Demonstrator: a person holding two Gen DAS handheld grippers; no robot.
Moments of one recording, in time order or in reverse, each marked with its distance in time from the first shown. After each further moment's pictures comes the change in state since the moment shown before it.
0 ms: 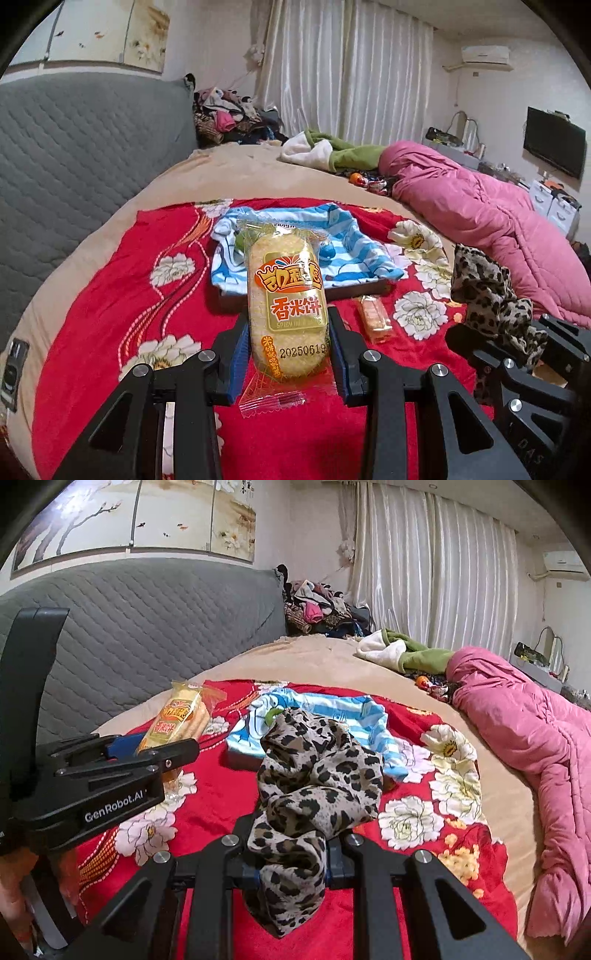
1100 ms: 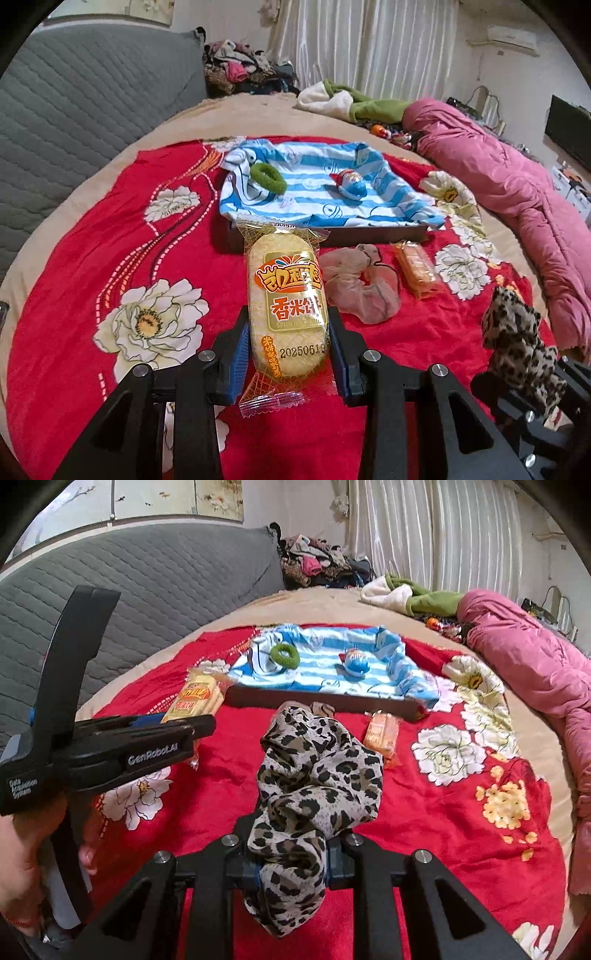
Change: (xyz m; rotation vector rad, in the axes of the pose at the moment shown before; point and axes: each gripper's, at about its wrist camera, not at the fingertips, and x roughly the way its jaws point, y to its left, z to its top) left arm 0.070 0.028 -0.049 -0.055 0.170 0.023; right arm 0.046 0.010 -0.056 0.064 0.161 0.030
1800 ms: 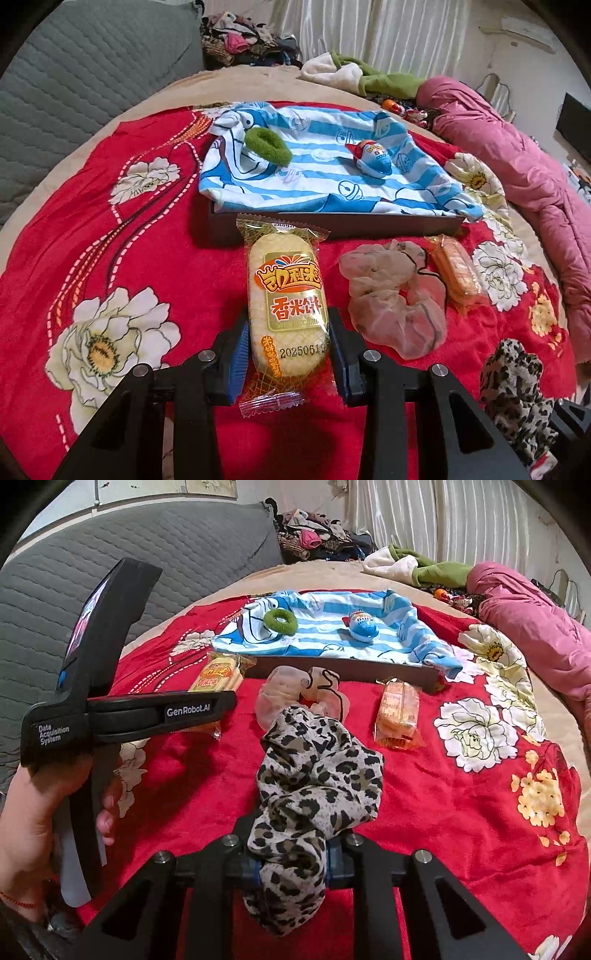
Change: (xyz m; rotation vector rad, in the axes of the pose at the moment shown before) left arm 0.091 0.007 0.015 -0.019 0.110 -0.004; right arm 0.063 -0.009 -0.006 0.024 0.113 0.027
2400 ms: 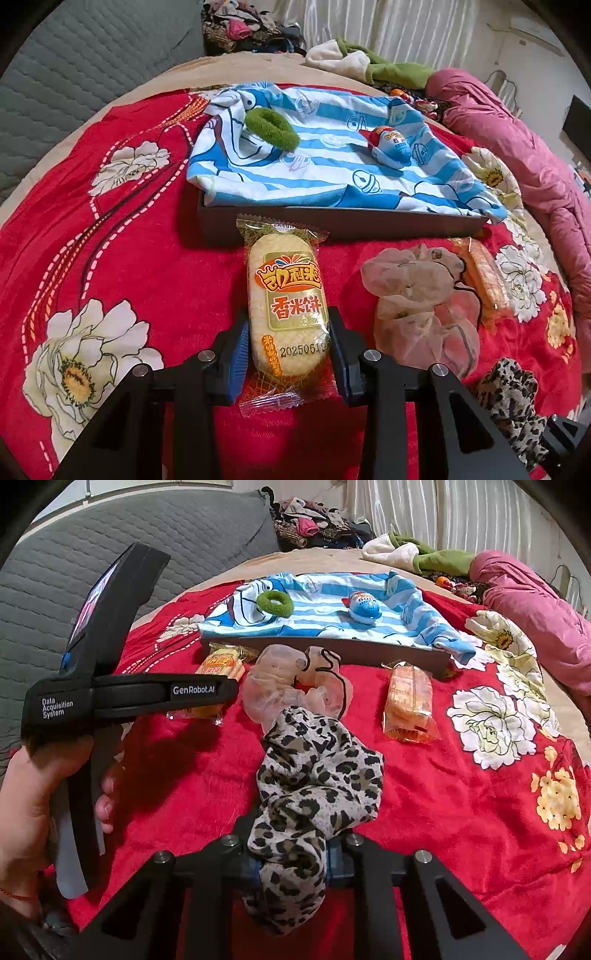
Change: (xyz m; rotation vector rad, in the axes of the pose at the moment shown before) left arm 0.041 0.005 0.013 -0.016 0.045 -0.001; right arm 0.031 -0.002 0.001 0.005 0.045 -0.009
